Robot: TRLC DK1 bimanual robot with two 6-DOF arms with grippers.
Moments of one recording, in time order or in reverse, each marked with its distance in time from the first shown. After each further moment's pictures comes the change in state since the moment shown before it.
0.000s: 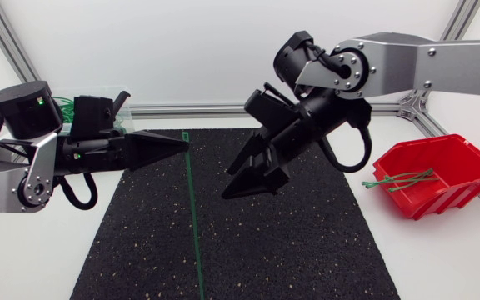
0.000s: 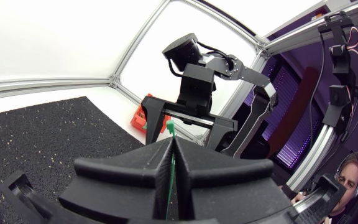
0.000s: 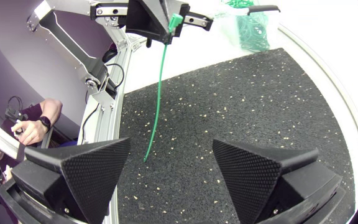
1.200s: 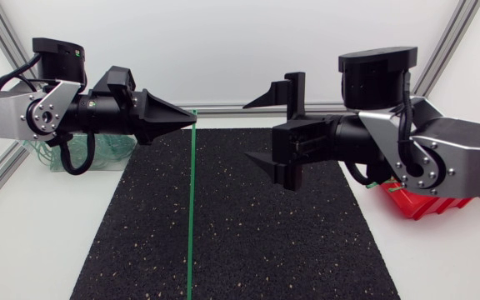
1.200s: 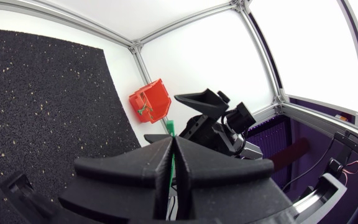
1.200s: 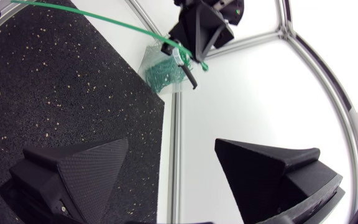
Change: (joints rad) left arm -0.002 0.142 0.378 -0.663 0.000 -0.150; right arm 0.024 -0.329 -0.525 1.007 0.479 -0.740
